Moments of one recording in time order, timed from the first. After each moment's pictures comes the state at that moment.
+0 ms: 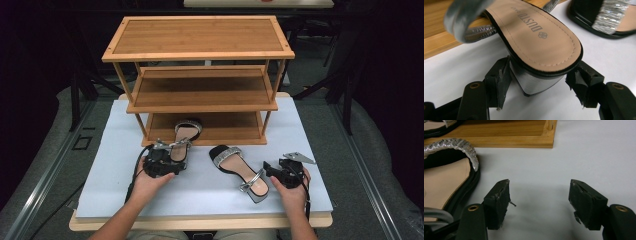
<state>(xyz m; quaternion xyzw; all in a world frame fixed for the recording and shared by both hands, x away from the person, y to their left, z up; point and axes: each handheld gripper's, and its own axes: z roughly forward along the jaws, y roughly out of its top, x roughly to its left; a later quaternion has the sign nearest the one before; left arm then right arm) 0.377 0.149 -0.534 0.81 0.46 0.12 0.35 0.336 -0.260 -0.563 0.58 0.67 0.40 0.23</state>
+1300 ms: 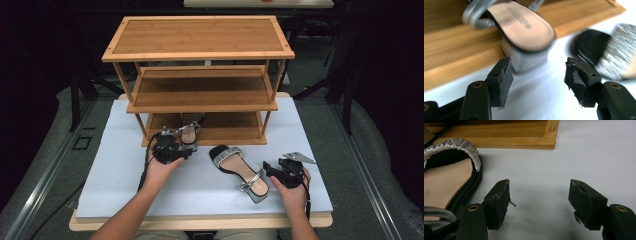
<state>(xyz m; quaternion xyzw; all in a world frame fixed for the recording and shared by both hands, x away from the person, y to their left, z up) 0.386 0.151 -0.517 0.79 0.47 0.12 0.39 0.336 -0.260 -0.563 0.58 0.67 0.41 0.23</state>
